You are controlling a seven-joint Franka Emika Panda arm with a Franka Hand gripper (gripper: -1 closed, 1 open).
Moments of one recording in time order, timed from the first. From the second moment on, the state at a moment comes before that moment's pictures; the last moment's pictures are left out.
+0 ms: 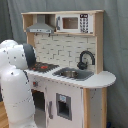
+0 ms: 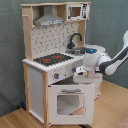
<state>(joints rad) -0.43 -0.16 1.26 -2.42 -0.08 2.39 -0.74</state>
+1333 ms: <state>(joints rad) -0.43 -0.15 1.51 -2.44 -0.11 2.40 -0.42</state>
